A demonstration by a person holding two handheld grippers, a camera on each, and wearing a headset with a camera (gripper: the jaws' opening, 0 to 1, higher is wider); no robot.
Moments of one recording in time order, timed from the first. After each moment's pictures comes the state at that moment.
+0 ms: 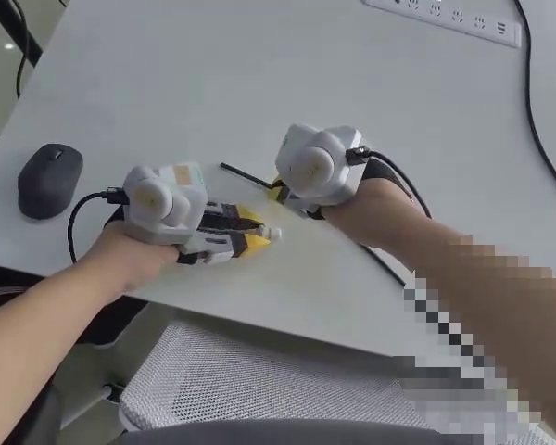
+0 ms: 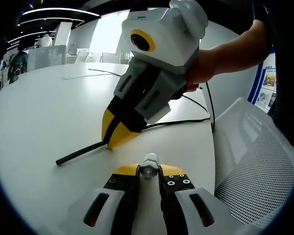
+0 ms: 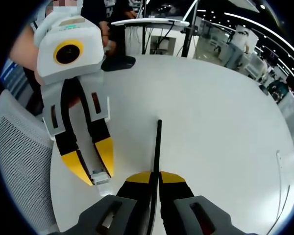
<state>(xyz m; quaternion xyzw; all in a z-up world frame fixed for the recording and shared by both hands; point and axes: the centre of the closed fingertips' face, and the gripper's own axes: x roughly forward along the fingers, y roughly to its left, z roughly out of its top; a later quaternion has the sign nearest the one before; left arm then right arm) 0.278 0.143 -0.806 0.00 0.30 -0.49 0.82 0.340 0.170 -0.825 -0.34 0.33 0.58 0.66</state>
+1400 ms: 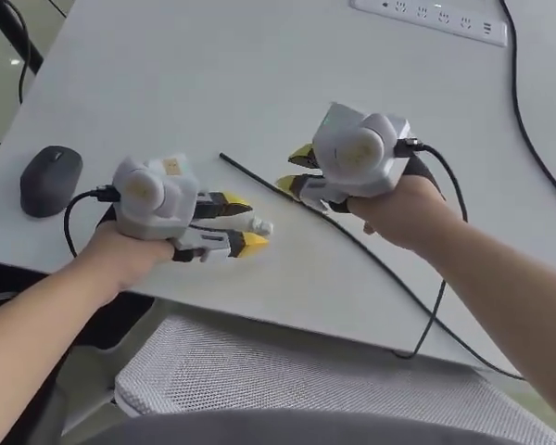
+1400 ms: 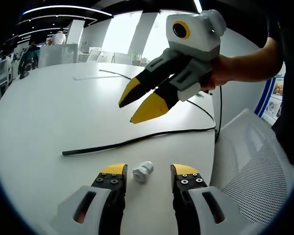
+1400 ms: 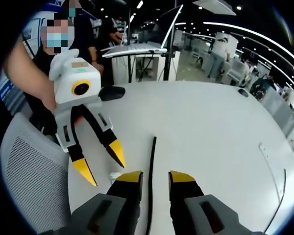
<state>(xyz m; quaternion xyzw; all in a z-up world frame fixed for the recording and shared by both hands) 0.278 0.147 -0.787 -0.02 0.30 -0.44 0.84 0.343 0.140 -0.753 -0.26 0.29 0.55 0.74</state>
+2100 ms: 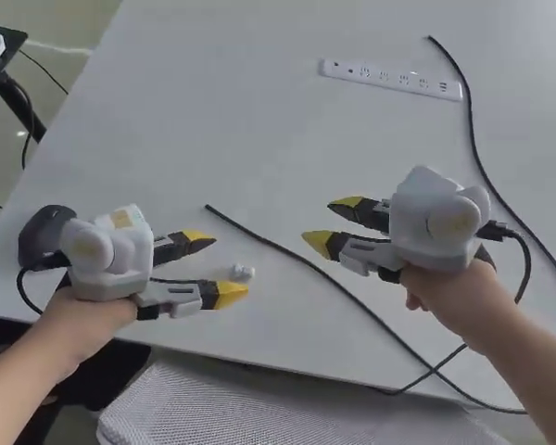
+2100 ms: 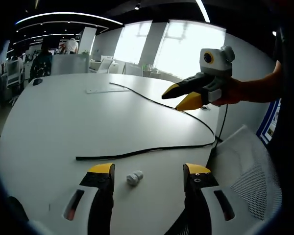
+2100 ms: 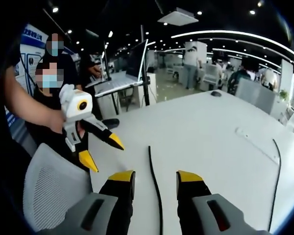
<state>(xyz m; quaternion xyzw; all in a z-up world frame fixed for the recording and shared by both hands) 0.261 0.157 -0.730 -0.05 0.27 -0.40 0.88 0.319 0.063 -0.682 -0.11 0.26 0.50 0.82</state>
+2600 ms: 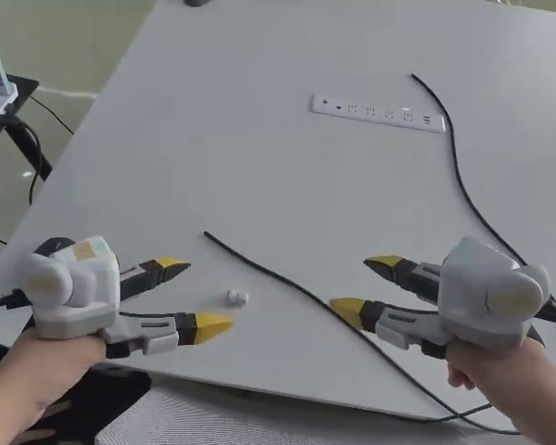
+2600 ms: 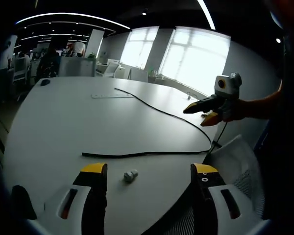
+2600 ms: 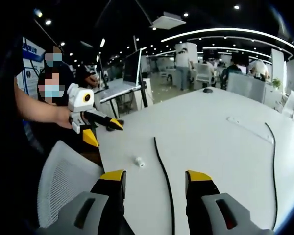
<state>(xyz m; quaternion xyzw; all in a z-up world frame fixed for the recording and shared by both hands) 0.240 0.172 -0.700 -0.07 0.27 -0.37 0.89 0.271 0.004 -0.676 -0.07 0.27 0.49 0.83</state>
